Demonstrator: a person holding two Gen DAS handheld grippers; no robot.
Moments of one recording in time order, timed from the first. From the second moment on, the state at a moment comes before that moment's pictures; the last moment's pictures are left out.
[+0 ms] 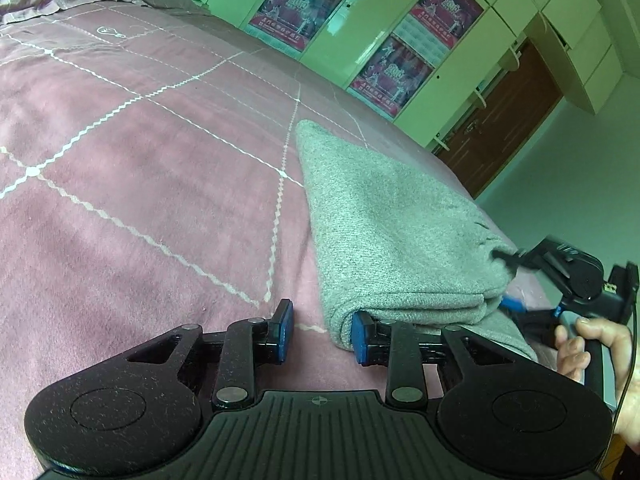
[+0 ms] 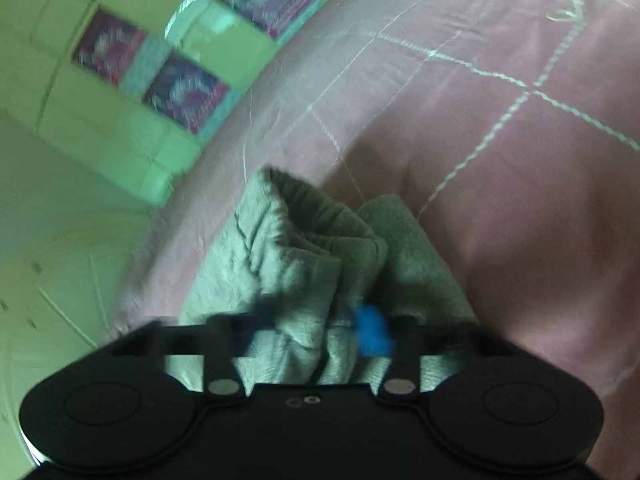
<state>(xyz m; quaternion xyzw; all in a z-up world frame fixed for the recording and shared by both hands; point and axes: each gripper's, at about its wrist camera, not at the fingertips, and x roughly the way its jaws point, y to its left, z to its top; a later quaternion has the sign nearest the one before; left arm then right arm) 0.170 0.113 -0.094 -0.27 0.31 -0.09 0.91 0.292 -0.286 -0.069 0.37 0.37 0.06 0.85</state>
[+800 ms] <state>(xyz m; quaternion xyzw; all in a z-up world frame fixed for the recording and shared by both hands) 0.164 0.117 -0.093 -0.24 0.28 -0.04 0.93 0.190 -0.307 -0.080 0.49 0.29 0.03 0.82</state>
